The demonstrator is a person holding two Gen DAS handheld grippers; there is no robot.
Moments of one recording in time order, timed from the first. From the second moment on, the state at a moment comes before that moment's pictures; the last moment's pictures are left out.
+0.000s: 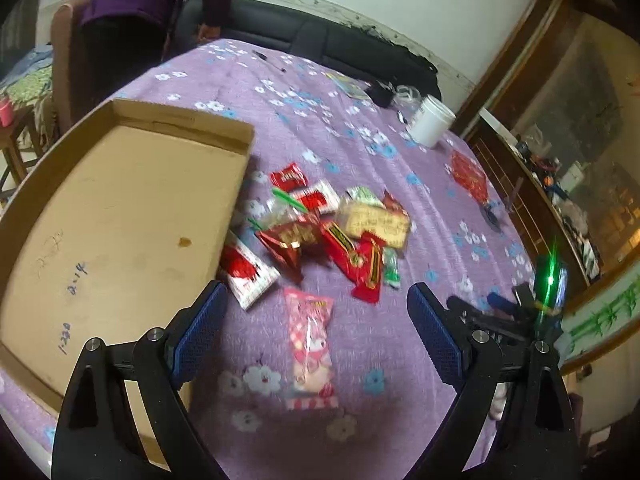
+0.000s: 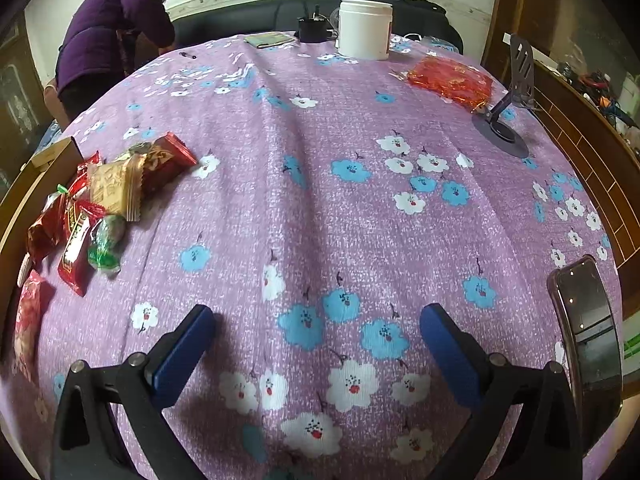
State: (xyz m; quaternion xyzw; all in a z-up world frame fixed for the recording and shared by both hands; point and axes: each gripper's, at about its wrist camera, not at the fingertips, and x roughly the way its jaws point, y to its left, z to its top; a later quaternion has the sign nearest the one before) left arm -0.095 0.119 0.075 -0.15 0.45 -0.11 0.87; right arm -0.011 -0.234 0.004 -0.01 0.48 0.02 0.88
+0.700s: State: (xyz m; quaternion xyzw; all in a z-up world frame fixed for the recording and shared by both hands) left arm -0.108 0.073 0.038 -0.04 0.43 -0.18 0.88; right arm -0.014 -0.235 0.004 -0.01 0.48 0.01 0.88
